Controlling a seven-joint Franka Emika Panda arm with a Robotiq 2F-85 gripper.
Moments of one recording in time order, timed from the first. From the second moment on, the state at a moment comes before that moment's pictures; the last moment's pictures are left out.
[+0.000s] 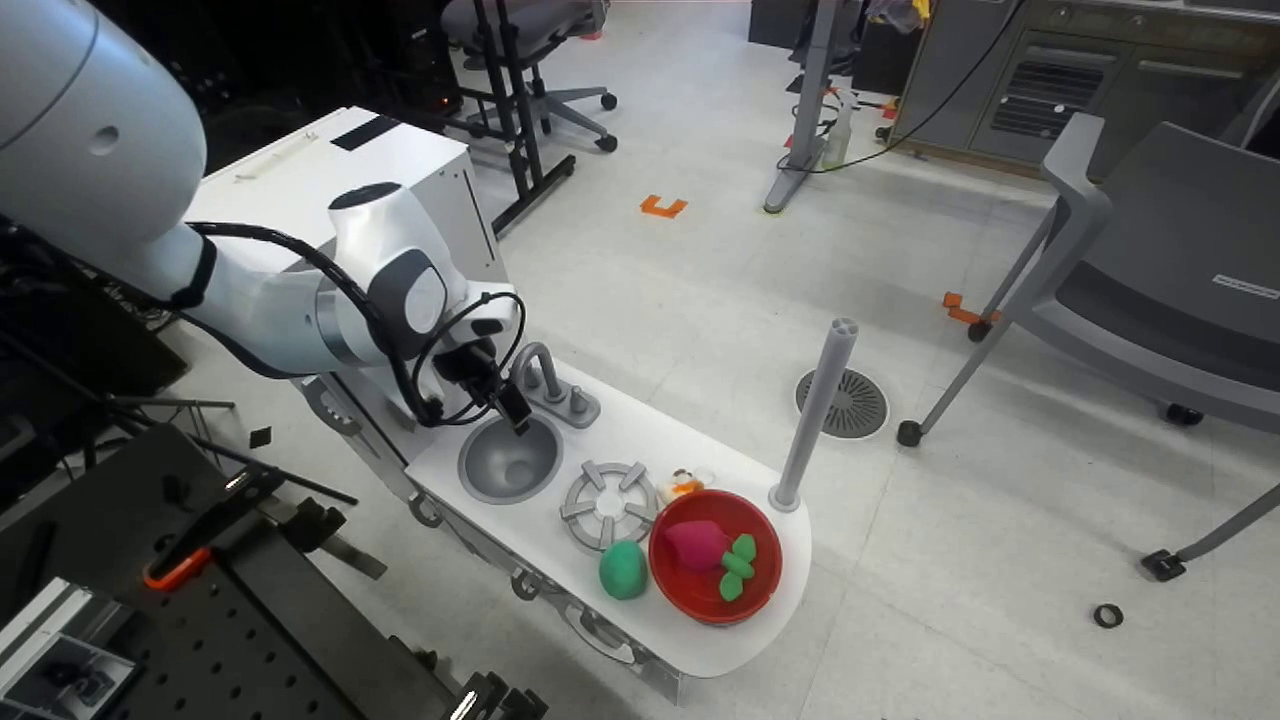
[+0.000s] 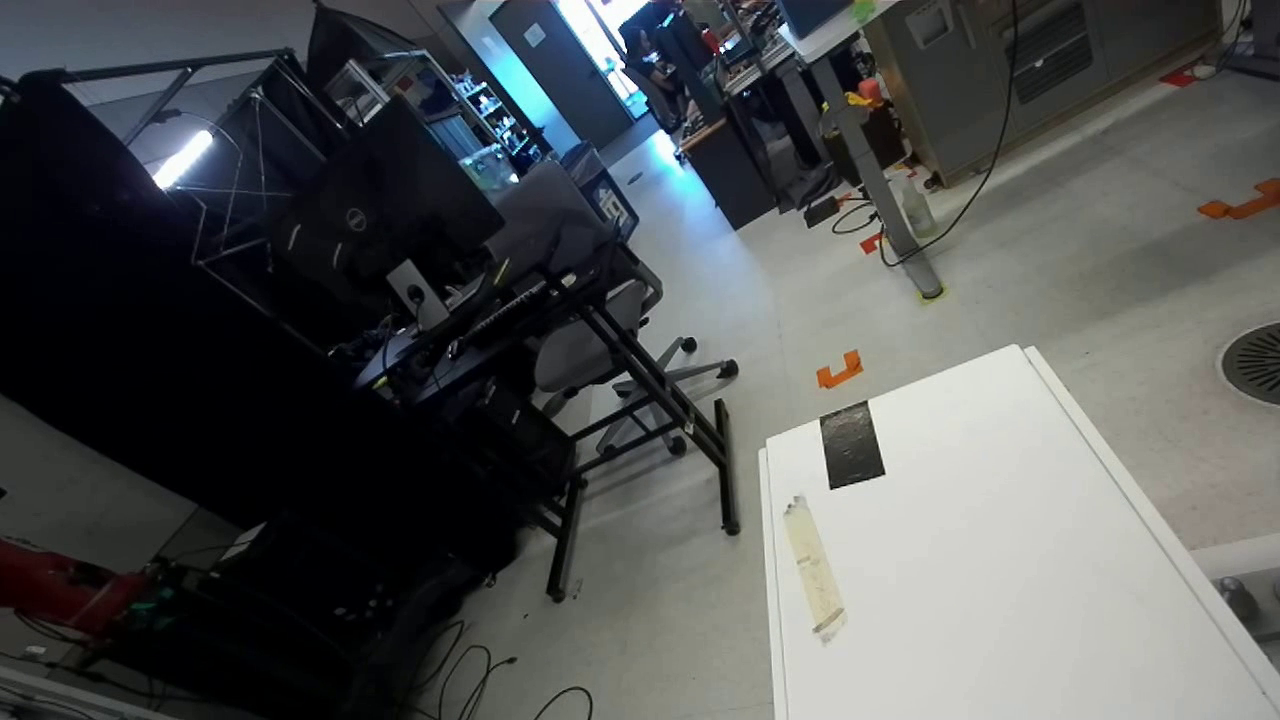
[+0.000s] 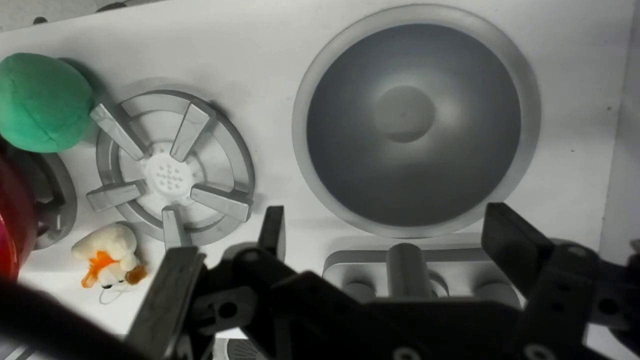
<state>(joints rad) 0.44 1.26 -0.11 -1.53 -0.23 2.74 0.65</state>
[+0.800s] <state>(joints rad) 0.51 1.37 -0.27 -1.41 -0.23 2.74 0.64</state>
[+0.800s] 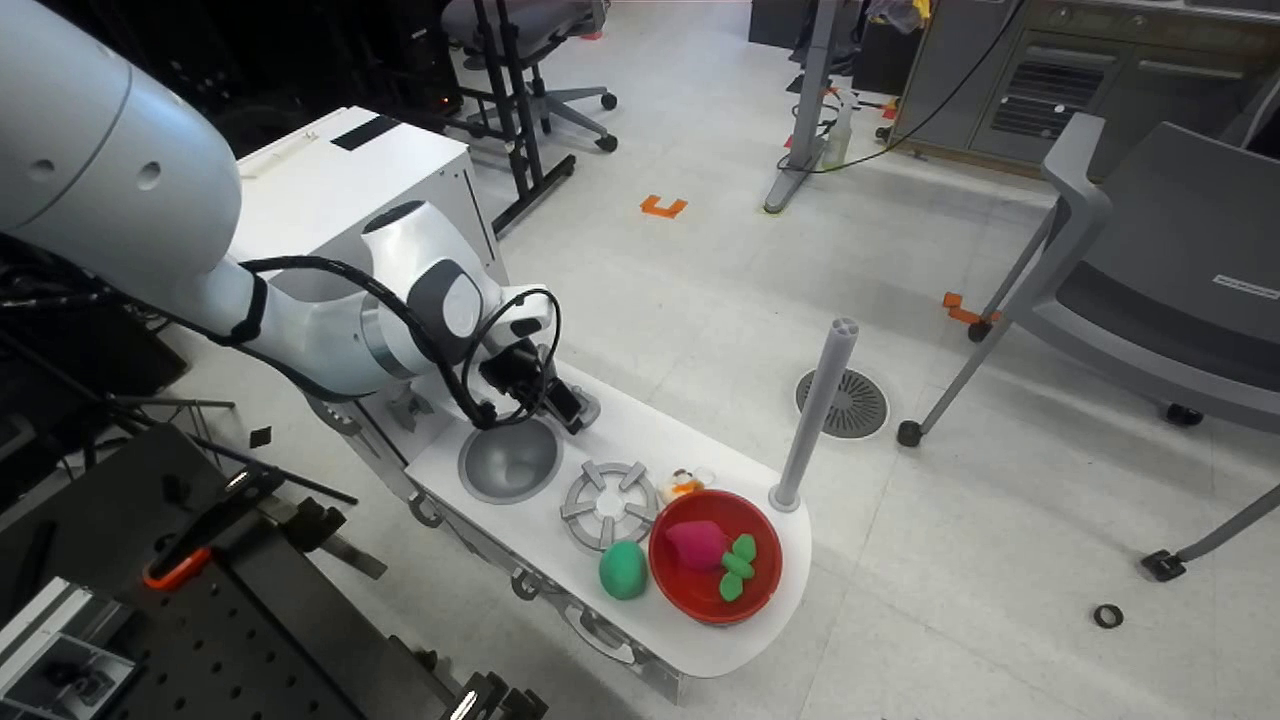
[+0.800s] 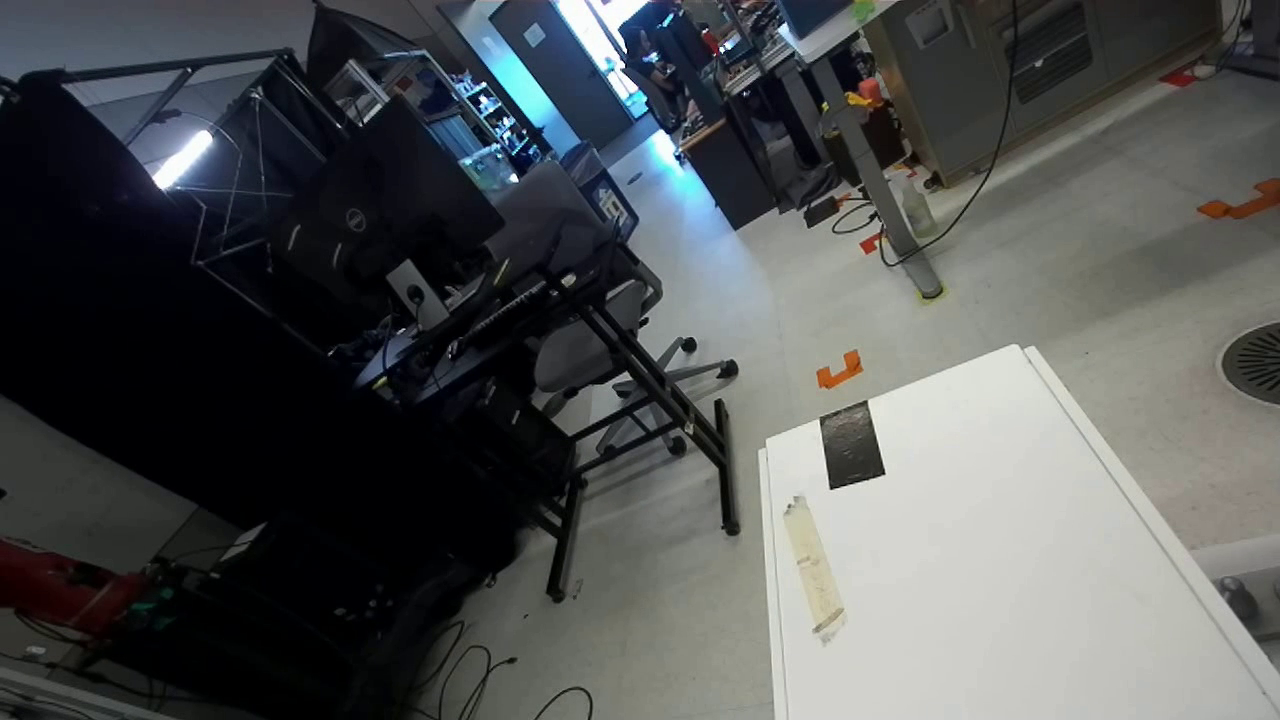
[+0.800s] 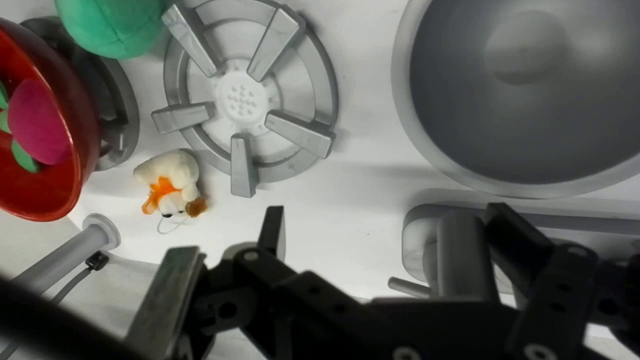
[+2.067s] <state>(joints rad) 0.38 1.19 -0.20 -1.46 -0.16 2.60 0.56</state>
